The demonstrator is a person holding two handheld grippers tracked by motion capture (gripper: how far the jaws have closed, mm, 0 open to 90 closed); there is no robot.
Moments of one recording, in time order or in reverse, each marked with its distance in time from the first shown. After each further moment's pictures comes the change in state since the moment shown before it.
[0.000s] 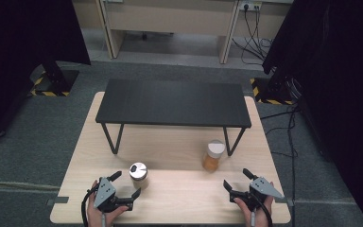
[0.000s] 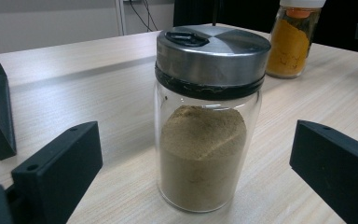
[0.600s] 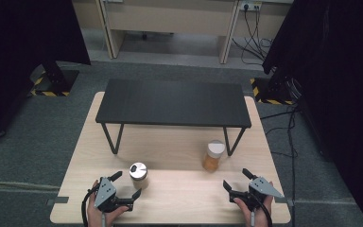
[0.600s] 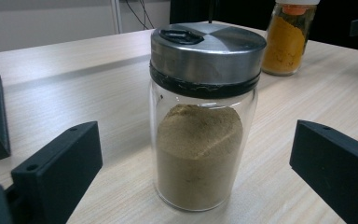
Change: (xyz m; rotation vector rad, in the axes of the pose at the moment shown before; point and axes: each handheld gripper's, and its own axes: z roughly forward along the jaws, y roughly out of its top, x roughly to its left) left arm 0.004 0.003 0.001 0.015 -0.025 0.000; right arm 0.000 0.002 0.001 0.009 0.004 -0.008
